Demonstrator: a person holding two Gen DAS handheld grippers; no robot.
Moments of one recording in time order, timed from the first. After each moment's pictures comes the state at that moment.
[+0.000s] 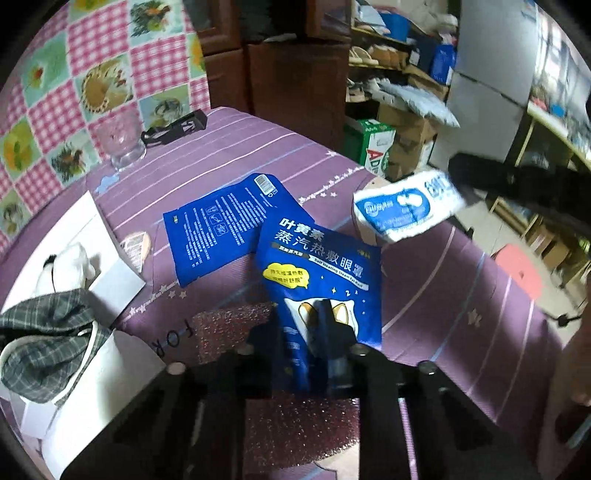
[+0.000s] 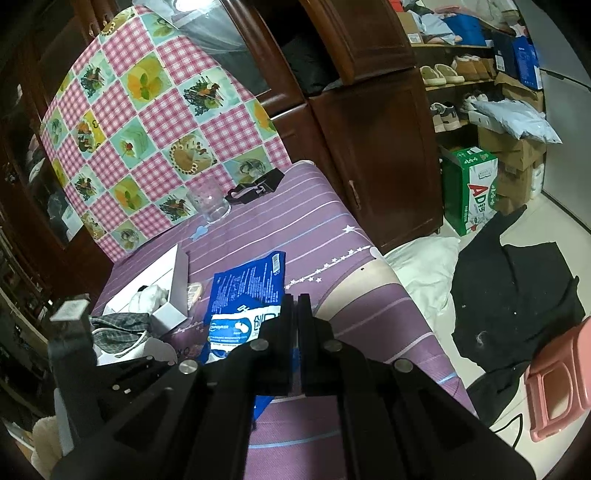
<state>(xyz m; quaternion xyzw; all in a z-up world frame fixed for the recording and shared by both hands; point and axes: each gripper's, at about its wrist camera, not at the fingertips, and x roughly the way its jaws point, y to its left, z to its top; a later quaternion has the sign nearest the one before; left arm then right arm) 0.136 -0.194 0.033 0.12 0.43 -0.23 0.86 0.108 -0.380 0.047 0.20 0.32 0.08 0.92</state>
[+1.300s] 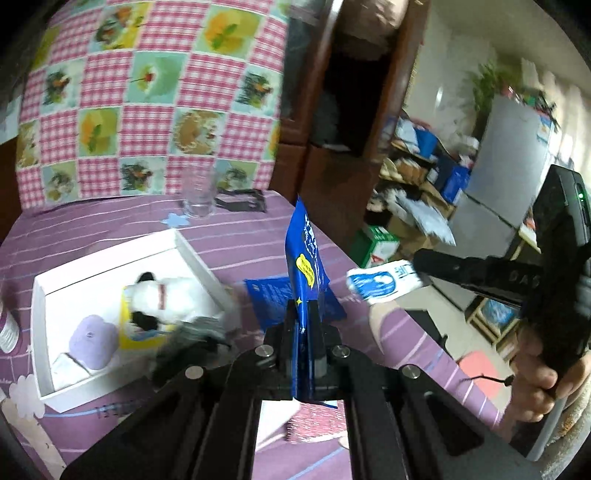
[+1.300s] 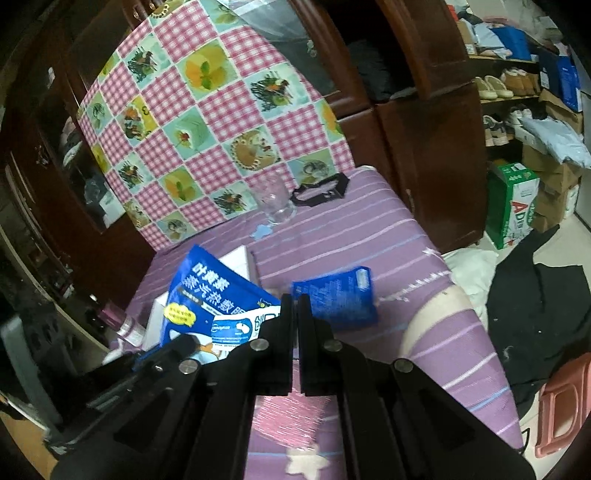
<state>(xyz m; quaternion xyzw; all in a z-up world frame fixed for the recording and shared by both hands) 0.106 -0.069 0.124 -0.06 0.30 -0.21 0.93 0.125 -0.309 0.120 0.19 0.32 0.16 0.91</state>
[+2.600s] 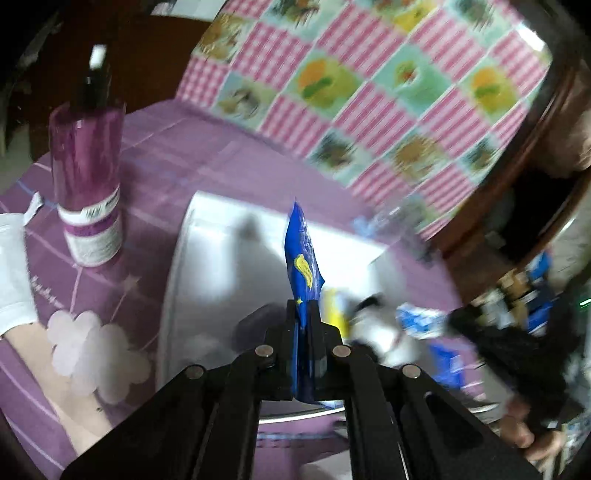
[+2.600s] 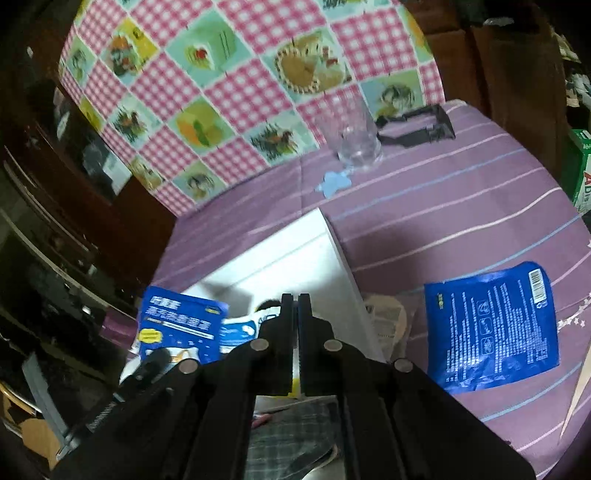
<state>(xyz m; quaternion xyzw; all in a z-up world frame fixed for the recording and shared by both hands) 0.166 0.107 0.048 -0.25 0.35 0.04 0.90 0.258 -0.163 0.060 0.19 0.42 0.23 0.85</state>
